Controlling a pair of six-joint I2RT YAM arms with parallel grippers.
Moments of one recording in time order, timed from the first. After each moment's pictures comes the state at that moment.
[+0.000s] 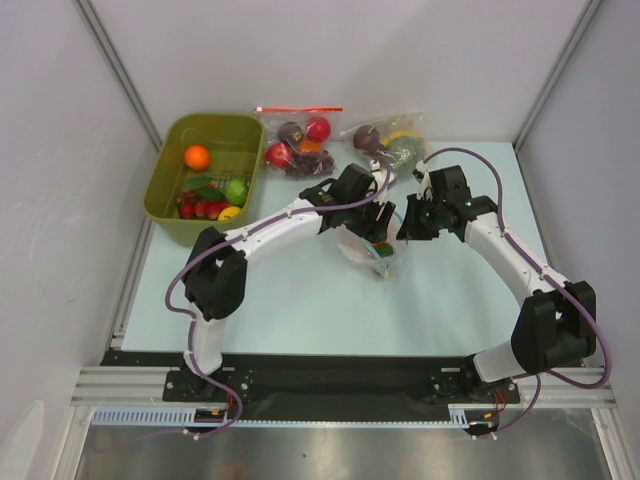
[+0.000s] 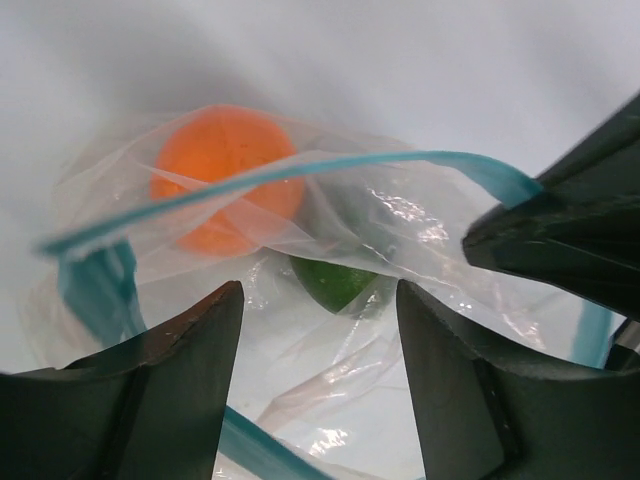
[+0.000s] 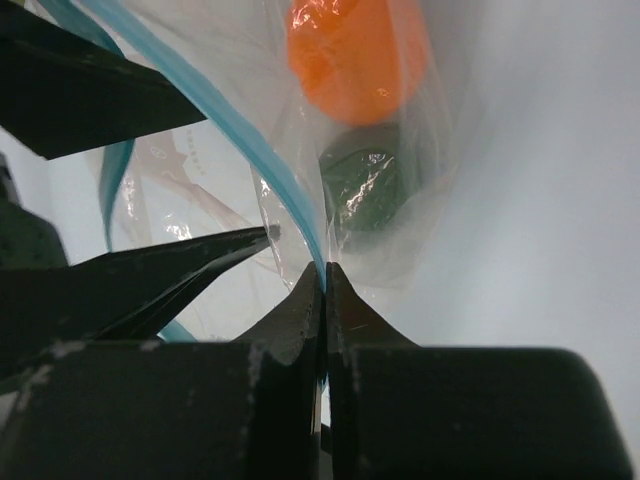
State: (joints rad) left arm -0.79 1.98 1.70 -0.48 0.17 -0.16; right arm 0.29 1.45 1.18 -0.63 -0.30 0.31
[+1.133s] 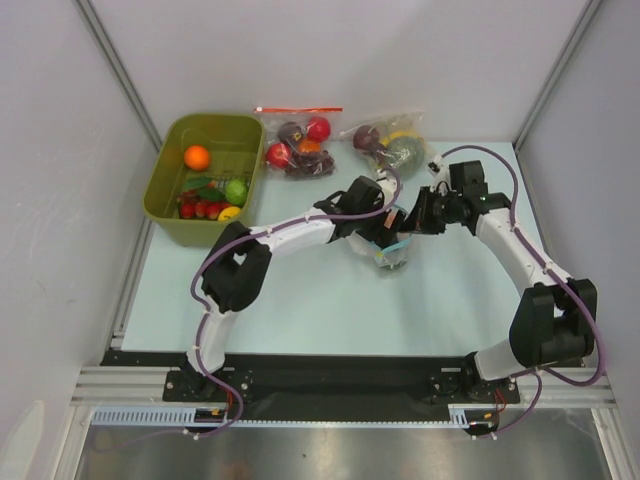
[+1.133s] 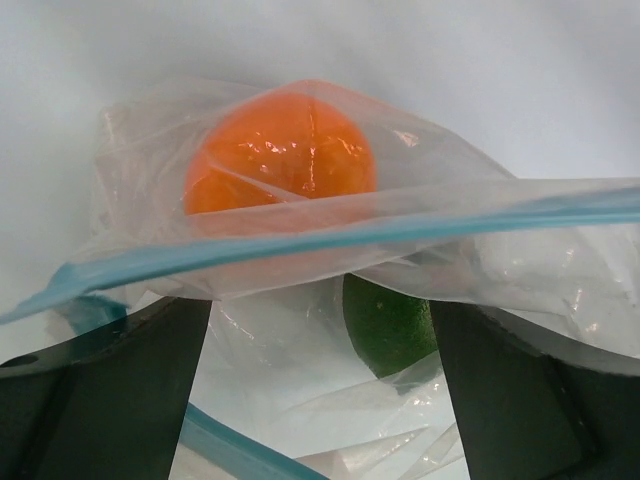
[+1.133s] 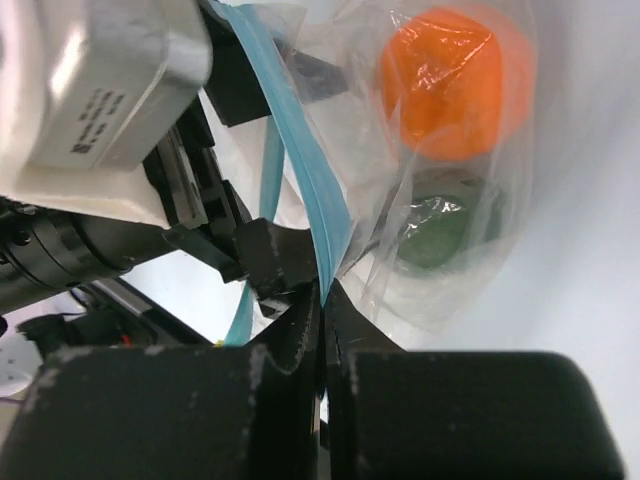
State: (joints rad) left arm -0.81 2.13 1.65 -0.26 0.12 -0.16; right arm 0.18 1.47 1.19 -0.59 -0.49 0.34
